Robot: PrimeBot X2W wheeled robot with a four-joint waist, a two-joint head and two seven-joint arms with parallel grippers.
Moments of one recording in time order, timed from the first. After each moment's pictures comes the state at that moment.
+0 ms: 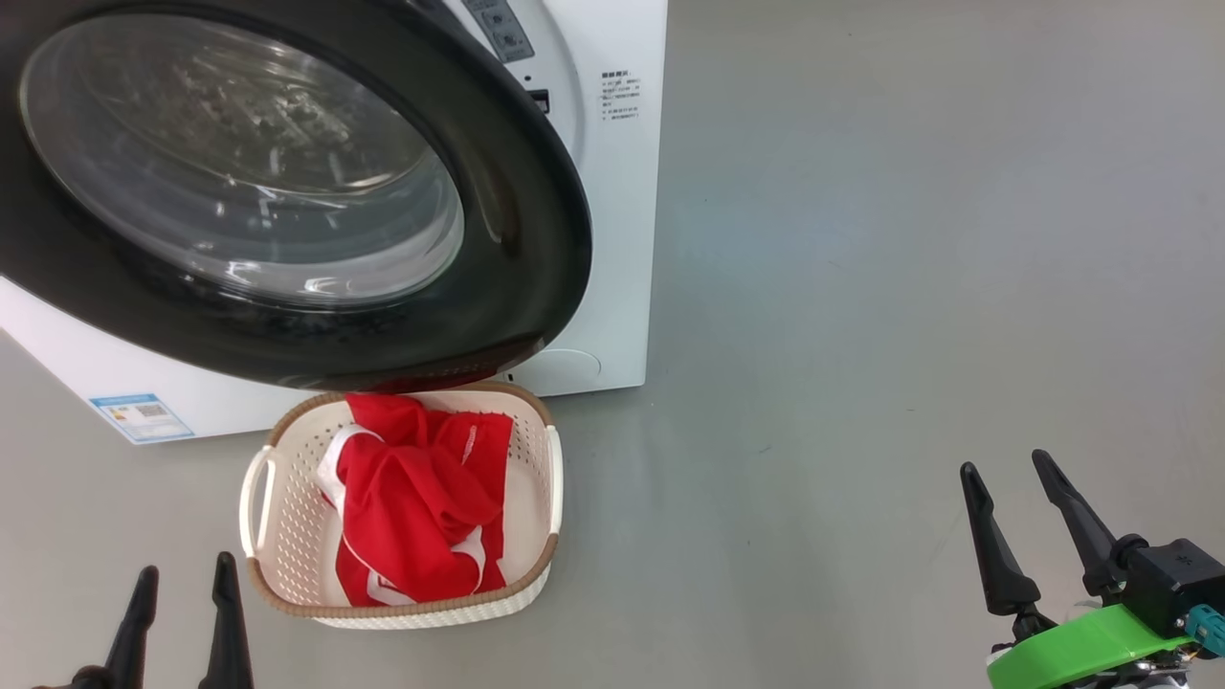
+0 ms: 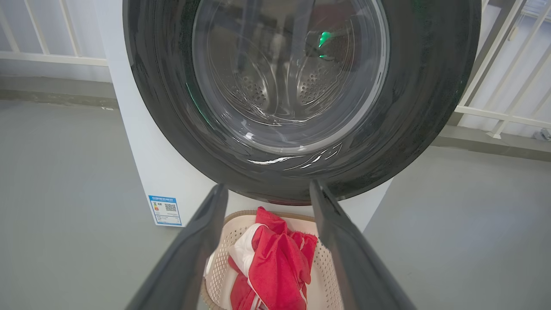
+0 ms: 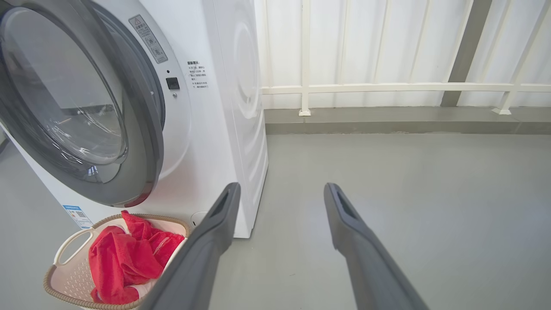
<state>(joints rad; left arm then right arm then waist) 0.06 0.08 0.11 0.15 -0.29 -0.13 -0.25 -0.02 -0.17 -0.03 0.11 0.23 0.13 -0.26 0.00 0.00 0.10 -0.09</state>
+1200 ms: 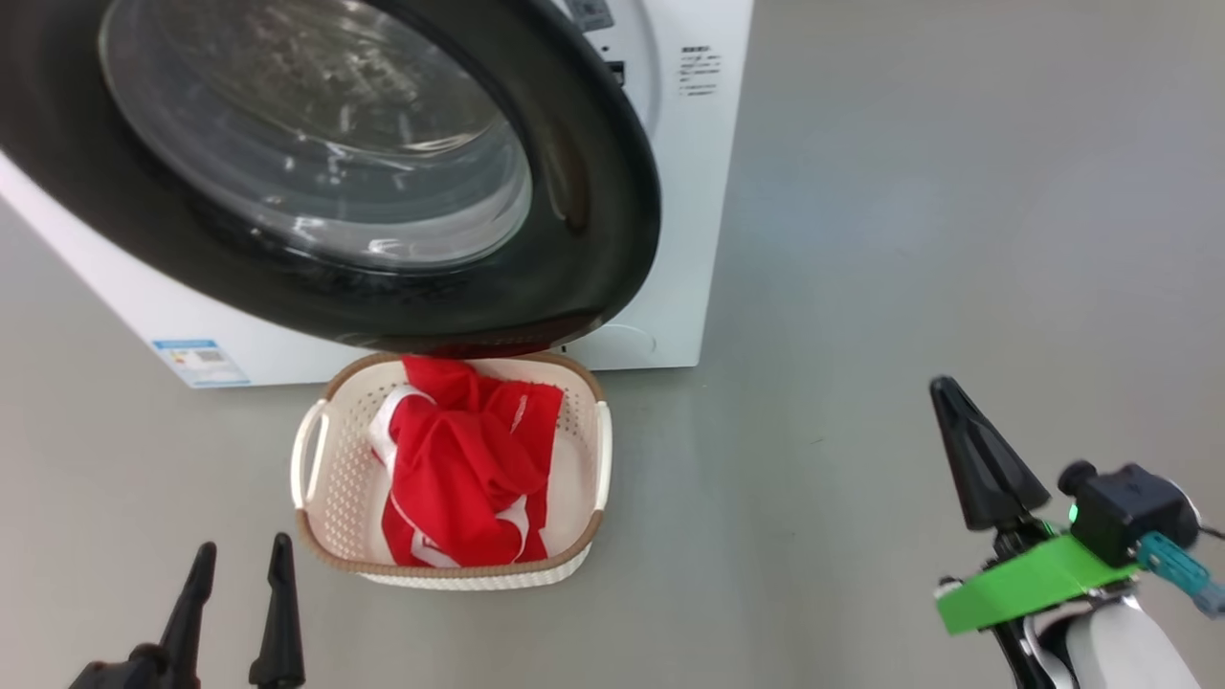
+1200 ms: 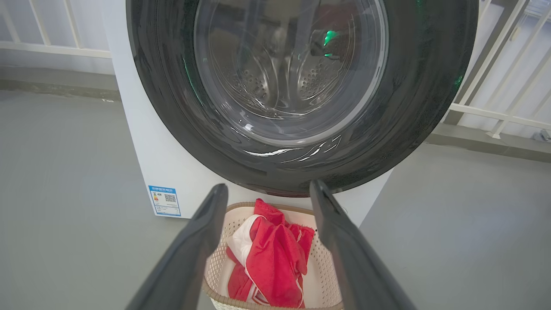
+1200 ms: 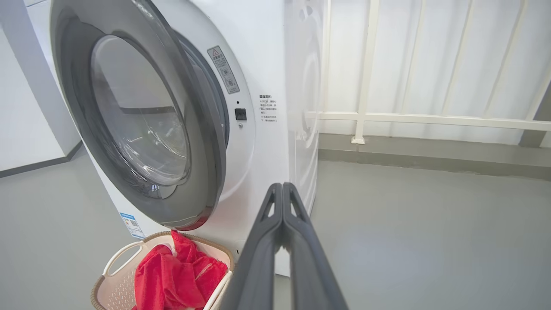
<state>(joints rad) 0.04 0.06 0.03 0.13 -0.29 -0.13 -0.25 -0.15 -0.18 0.09 0.09 0.24 0.13 -0.26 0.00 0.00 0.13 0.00</state>
